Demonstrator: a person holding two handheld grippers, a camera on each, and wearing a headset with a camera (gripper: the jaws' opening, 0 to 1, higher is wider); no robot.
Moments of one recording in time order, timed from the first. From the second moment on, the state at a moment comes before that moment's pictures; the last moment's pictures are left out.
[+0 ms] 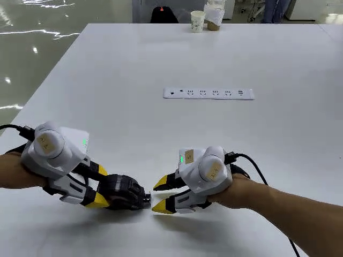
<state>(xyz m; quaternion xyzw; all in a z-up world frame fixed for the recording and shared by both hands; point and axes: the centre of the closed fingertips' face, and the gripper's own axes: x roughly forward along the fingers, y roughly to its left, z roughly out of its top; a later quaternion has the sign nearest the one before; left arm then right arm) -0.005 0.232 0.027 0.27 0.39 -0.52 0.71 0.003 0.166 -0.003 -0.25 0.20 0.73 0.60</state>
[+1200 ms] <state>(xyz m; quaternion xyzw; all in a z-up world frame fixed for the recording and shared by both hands) -0.006 0.232 0.027 0.26 0.38 -0.52 0.71 0.002 0.175 -0.012 -0.29 0.19 0.73 0.59</state>
